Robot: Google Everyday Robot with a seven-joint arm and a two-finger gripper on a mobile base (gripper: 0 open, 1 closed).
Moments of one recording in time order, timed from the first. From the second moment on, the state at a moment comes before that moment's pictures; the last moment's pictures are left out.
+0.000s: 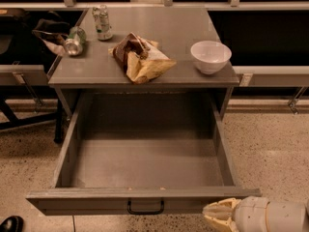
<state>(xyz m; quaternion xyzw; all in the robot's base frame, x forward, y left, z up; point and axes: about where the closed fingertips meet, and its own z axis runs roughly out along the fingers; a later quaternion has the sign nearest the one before) 0.318 -0.151 0.653 -0.43 0.81 0.24 0.33</state>
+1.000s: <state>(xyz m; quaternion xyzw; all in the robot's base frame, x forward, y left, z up) 0.391 -0.121 0.684 -0.45 0.79 0.23 0.36</state>
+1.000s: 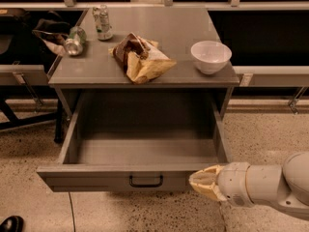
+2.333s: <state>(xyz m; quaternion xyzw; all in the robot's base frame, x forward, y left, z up) 0.400 -0.113 0.662 -0.43 0.79 0.25 0.35</state>
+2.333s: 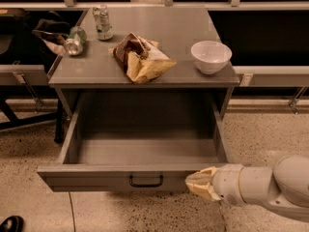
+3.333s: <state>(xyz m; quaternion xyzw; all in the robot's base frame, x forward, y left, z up) 0.457 -0.081 0.668 -0.44 0.78 0.25 0.37</state>
